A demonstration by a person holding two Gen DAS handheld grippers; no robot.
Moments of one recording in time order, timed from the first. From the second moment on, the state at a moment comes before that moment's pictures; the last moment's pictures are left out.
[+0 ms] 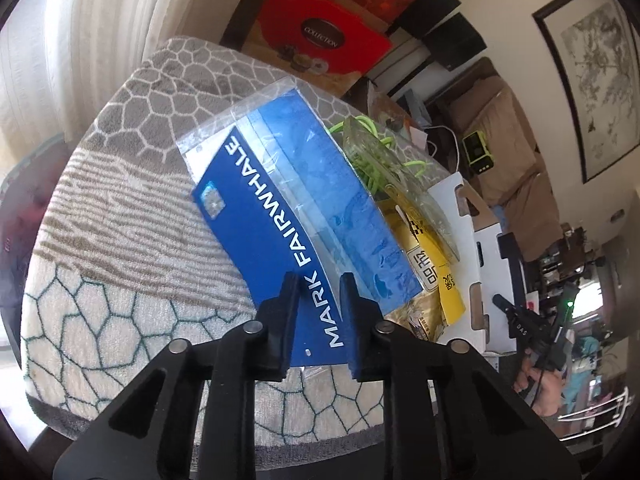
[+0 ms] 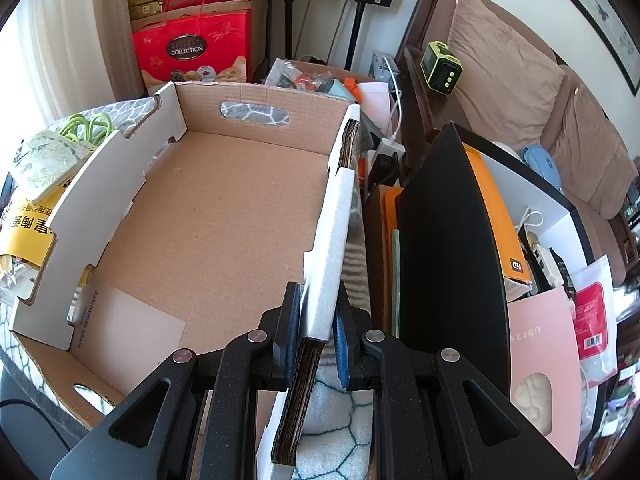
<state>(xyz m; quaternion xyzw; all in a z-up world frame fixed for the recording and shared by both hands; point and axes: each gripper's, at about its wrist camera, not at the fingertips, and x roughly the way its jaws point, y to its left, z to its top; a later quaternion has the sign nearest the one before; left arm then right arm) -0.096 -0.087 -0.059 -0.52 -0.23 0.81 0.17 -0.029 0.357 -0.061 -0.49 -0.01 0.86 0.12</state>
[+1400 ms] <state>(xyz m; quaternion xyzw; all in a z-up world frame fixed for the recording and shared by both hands) -0.091 0.137 0.020 -0.51 -0.04 0.77 0.38 -0.020 0.364 -0.054 -0.49 0.03 0.87 0.11</state>
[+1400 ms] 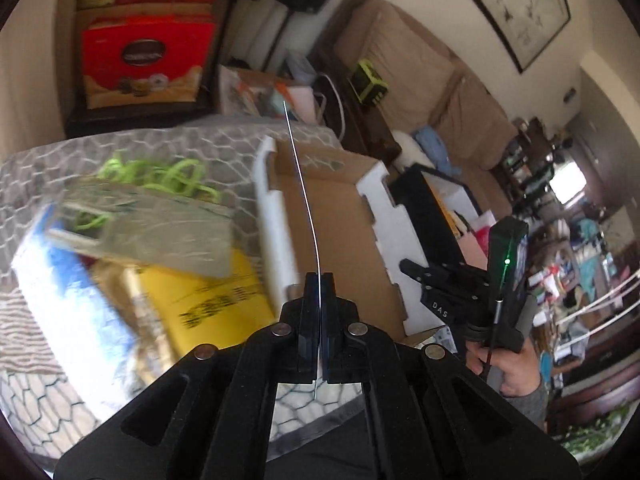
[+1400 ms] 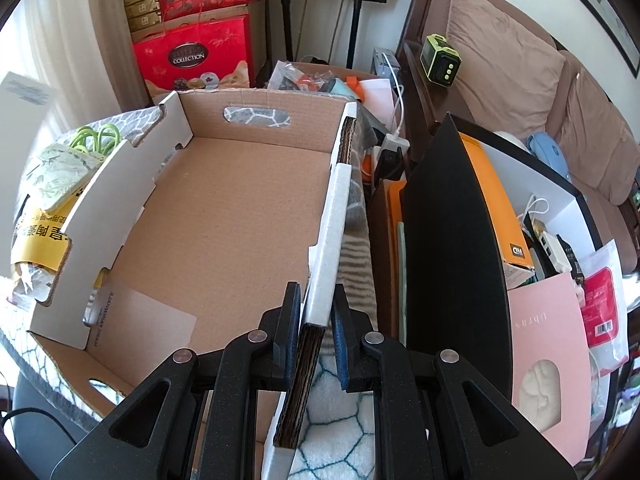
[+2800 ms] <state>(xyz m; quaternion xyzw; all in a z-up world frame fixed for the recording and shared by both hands) -0.090 0.143 0.010 -0.51 0.01 0.80 0.32 -0.009 0.368 -0.050 -0.48 0.06 0.87 0.10</state>
